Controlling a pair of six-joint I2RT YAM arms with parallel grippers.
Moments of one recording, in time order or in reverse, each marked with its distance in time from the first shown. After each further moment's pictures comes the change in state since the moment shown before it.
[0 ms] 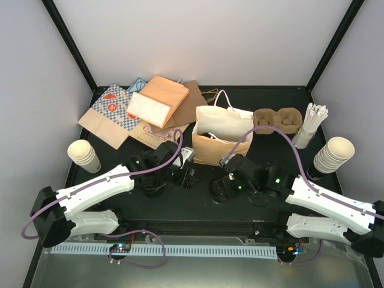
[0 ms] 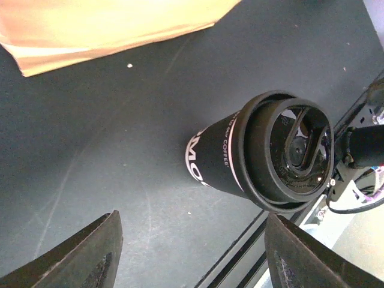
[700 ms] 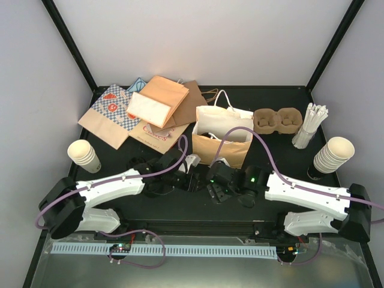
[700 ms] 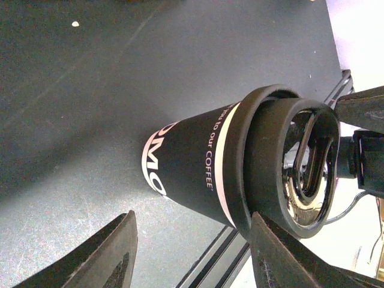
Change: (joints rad) left arm -0.010 0.105 -0.202 0.396 0.168 -0.216; right arm 0.130 0.224 0.041 -0.045 0.193 0.075
